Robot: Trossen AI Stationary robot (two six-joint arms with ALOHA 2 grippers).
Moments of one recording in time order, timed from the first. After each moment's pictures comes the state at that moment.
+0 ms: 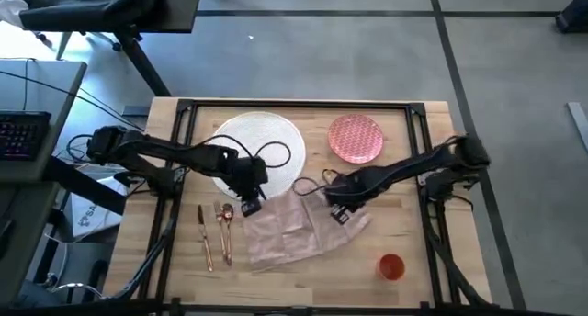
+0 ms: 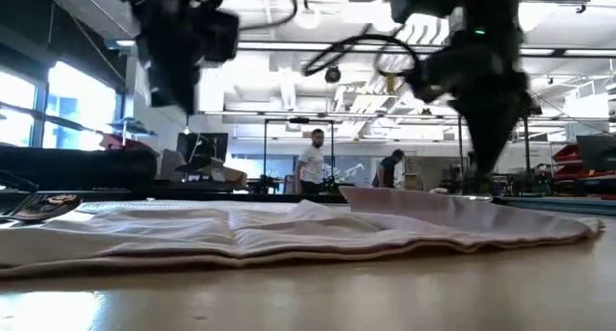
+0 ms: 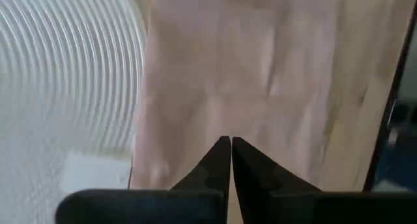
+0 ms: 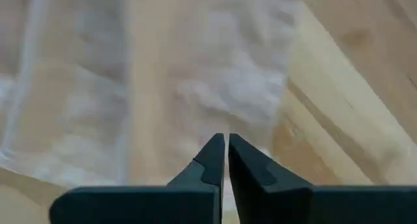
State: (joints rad) left arm -0.05 1.41 0.99 -0.61 0.16 -0.55; right arm 0.16 1.59 1.01 -0.89 0.04 0.98
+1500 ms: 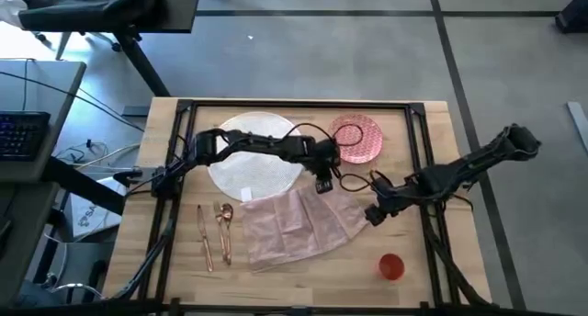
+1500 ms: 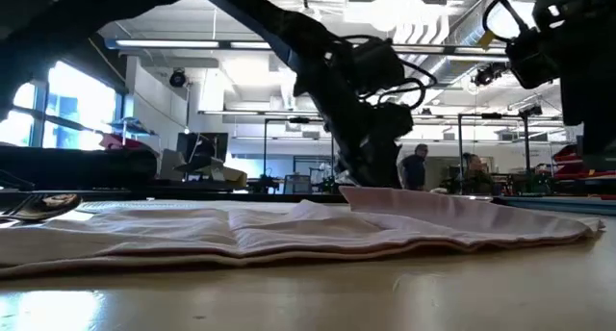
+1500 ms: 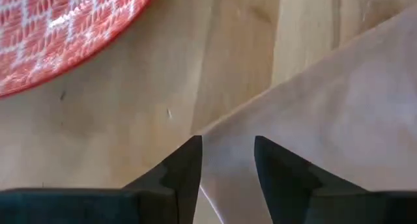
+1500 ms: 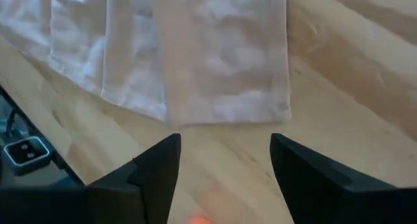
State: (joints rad) left arm 0.15 2.34 1.80 -0.45 0.04 -0.04; right arm 0.41 1.05 0.61 -0.65 0.02 1.39
